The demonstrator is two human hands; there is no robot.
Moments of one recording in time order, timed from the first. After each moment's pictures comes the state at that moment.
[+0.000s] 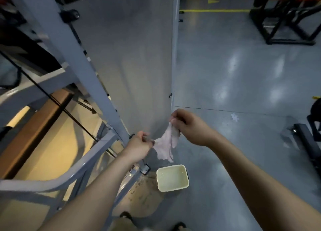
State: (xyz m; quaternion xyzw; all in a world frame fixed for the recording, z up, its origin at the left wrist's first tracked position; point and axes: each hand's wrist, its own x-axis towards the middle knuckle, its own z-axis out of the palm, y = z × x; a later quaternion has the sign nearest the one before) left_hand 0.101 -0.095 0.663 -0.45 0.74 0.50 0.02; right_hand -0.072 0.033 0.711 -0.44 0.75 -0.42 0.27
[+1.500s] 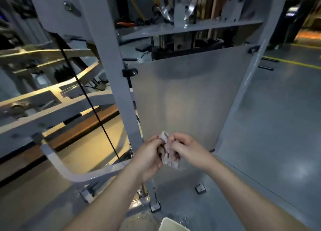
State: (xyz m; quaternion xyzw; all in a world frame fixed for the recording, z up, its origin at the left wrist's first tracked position) left_hand 0.004 -0.147 0.767 -0.48 0.40 0.69 -0.36; right_hand -0.147 -0.126 0.774 -0.57 0.52 -0.40 0.49
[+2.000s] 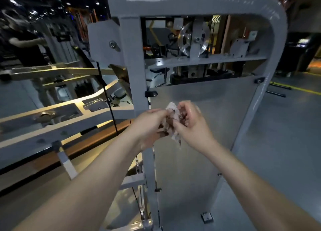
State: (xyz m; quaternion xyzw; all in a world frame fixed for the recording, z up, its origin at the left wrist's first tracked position) left_hand 0.030 -0.171 0.903 -0.44 0.51 0.63 -0.40; right_hand -0.130 -0.161 0.862 -0.69 0.52 -0.49 0.14
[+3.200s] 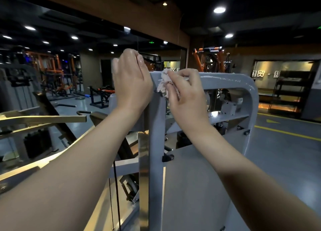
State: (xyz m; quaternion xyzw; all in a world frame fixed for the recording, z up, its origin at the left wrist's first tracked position) left_hand 0.108 -0.302 1.105 -0.31 0.64 -0.06 -0.70; right_hand -0.024 -0.244 1.069 -0.62 0.43 -0.57 -0.33
